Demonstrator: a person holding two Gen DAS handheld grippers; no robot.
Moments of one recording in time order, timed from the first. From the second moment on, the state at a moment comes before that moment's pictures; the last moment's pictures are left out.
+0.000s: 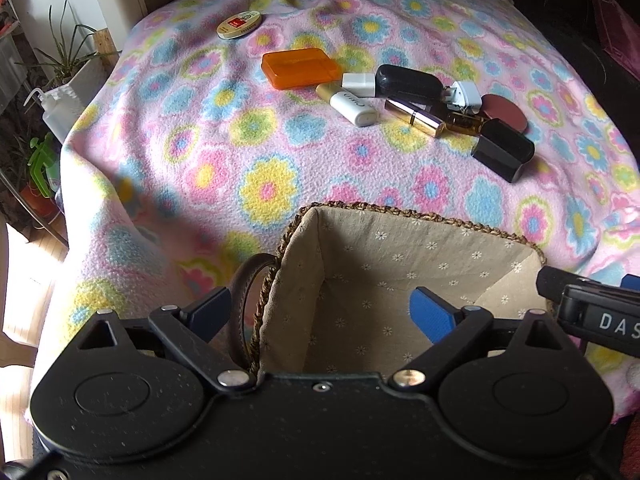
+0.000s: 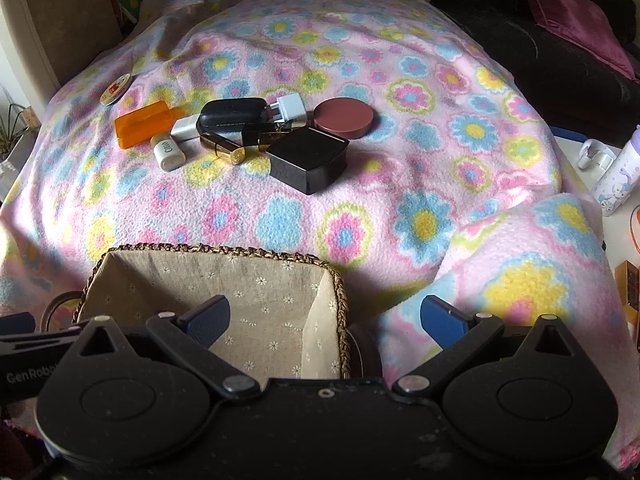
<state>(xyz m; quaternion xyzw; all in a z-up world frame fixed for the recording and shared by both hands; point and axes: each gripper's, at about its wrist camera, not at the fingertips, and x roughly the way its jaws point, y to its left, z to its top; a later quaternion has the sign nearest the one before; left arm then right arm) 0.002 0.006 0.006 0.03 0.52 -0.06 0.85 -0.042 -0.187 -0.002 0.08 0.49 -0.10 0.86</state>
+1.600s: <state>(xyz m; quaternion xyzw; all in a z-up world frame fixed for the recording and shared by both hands) 0.216 -0.018 -0.028 0.08 0.53 -0.17 0.83 0.120 -0.221 -0.062 0.11 0.50 -0.06 0.86</state>
